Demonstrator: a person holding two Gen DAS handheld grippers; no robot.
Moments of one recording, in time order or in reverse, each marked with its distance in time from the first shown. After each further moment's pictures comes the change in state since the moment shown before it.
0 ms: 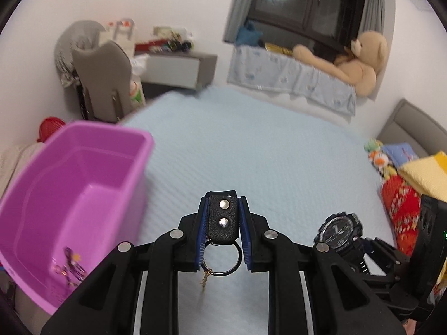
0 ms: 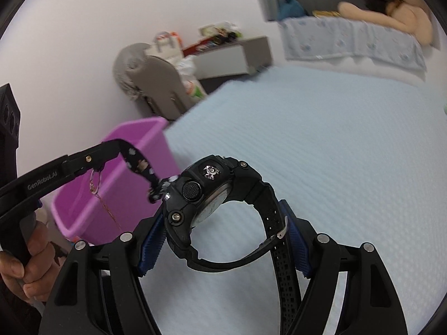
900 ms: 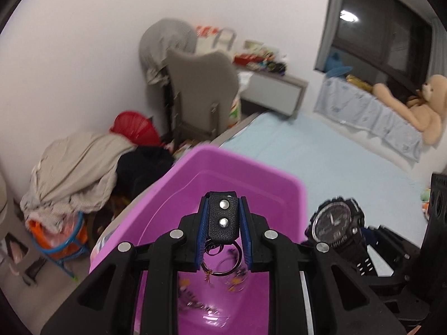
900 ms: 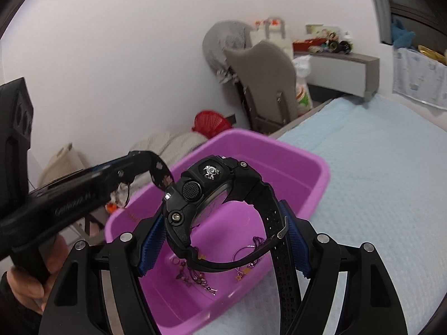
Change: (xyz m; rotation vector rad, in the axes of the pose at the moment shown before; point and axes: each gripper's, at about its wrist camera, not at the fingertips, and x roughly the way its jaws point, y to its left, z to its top) left arm -0.043 0.206 0.044 -0.195 -0.026 0.334; right arm 0.121 0.225 0.084 -0.292 0.102 0.293
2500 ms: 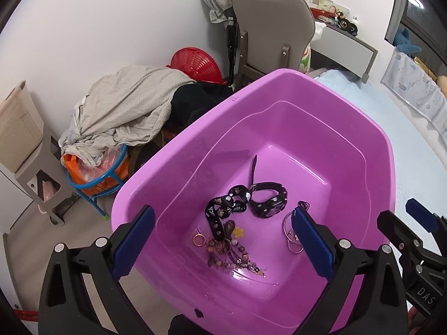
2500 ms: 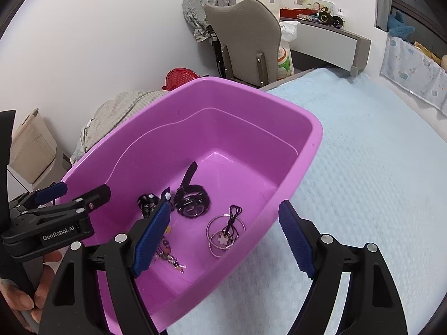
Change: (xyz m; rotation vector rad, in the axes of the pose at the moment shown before) left arm 0.041 0.048 -0.057 -0.146 0.248 0.271; right arm 0.046 -0.002 -0.029 -0.019 0.179 -0.173
